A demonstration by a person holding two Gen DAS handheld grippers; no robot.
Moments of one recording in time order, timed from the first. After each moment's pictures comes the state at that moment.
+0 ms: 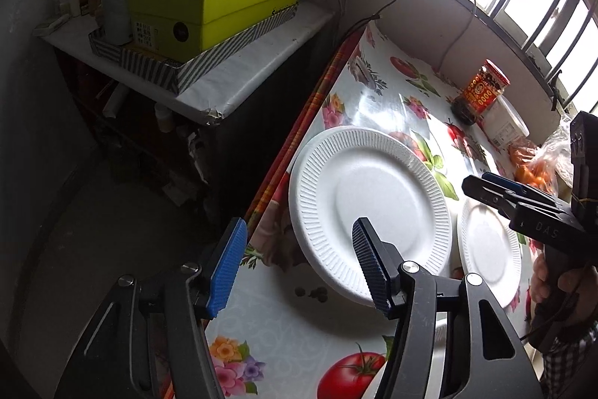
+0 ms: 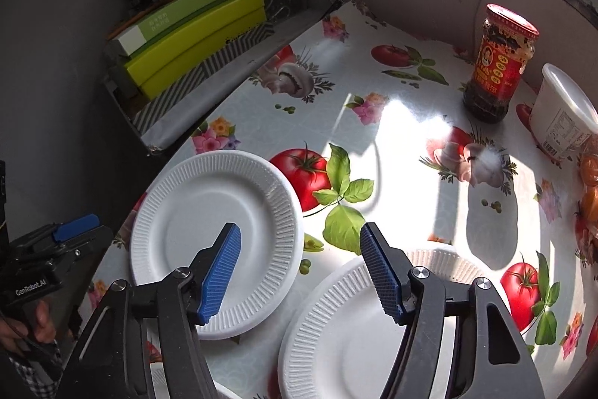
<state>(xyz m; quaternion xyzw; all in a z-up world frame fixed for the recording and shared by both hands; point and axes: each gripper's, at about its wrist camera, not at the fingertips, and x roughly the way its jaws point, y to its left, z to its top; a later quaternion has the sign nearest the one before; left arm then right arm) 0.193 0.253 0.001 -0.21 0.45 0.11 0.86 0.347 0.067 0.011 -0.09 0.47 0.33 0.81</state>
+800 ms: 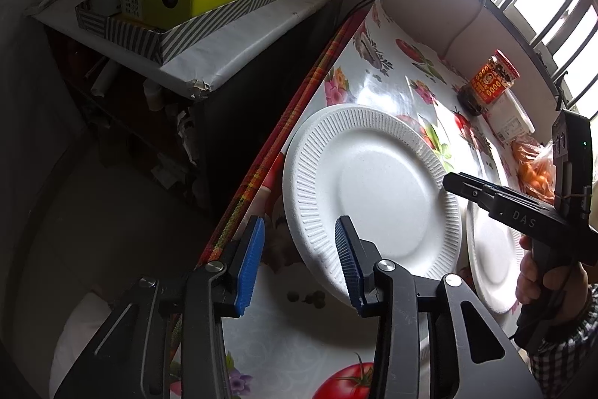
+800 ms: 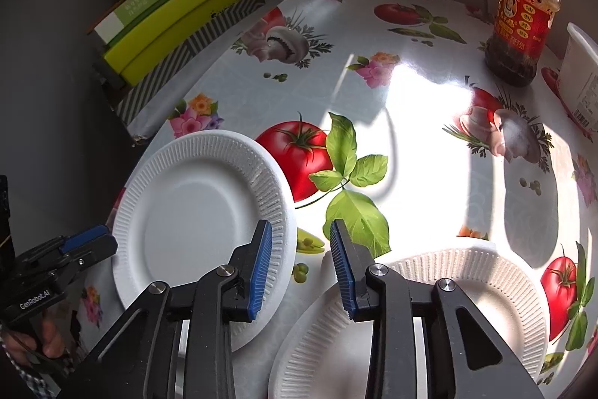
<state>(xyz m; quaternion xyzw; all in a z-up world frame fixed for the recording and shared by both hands) 0.208 0.257 -0.023 -0.23 0.47 0.10 0.85 0.369 0.074 -0.022 -0.06 0.51 0.34 0.79</state>
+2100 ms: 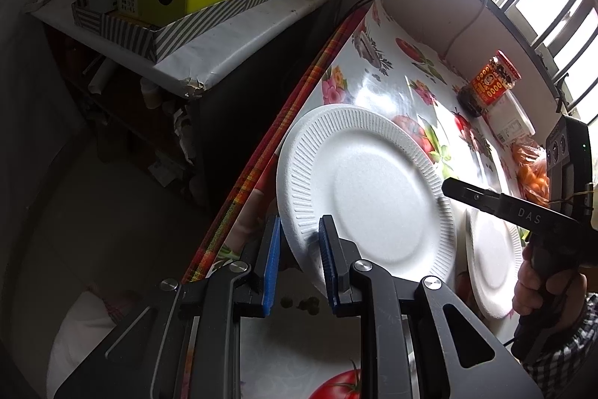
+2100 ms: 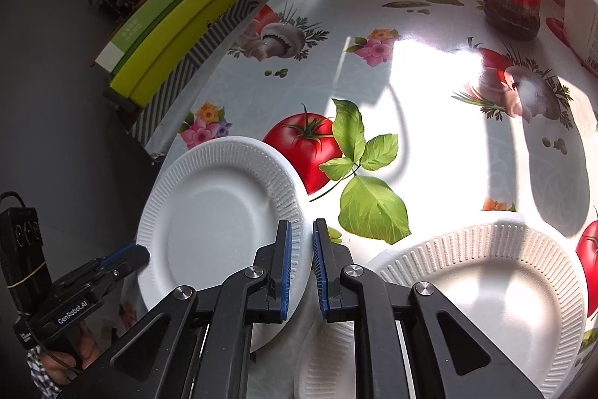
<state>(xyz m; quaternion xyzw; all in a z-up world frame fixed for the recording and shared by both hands) 0.209 0.257 -0.025 -0.24 0.47 0.10 0.85 0.374 0.066 -0.030 0.02 0.55 0.35 0.76</state>
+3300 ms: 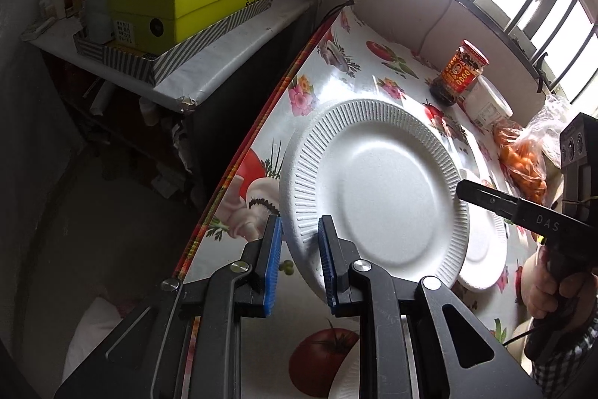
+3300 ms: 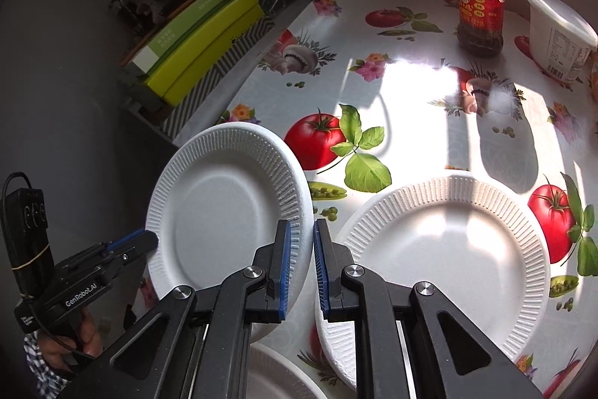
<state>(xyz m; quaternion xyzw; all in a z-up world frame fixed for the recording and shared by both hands) 0.185 0.227 0.011 -0.20 0.46 0.08 0.86 0.321 0.028 0.017 0.02 0.51 0.35 0.78</state>
